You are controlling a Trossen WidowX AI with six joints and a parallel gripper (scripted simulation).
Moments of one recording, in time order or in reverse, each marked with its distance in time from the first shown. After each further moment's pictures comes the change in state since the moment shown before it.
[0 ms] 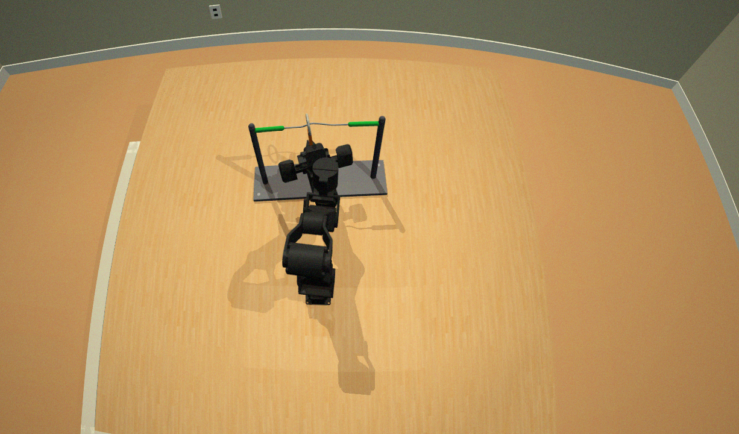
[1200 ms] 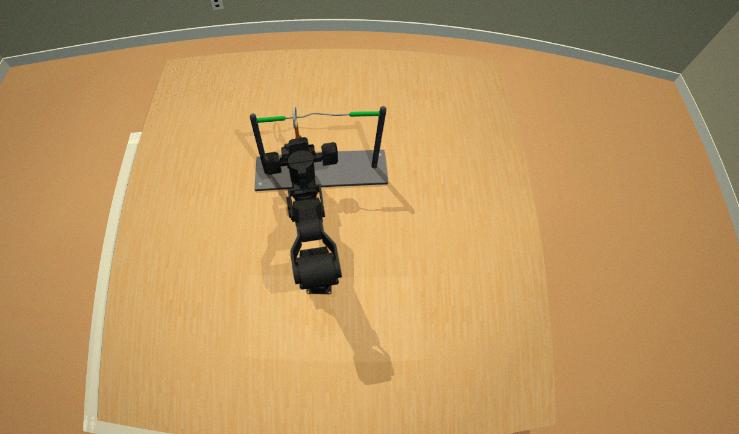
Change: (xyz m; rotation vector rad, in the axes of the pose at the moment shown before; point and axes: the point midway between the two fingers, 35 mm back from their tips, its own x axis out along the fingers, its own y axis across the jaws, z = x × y) arm -0.005 0.039 -0.003 0.058 0.081 -0.102
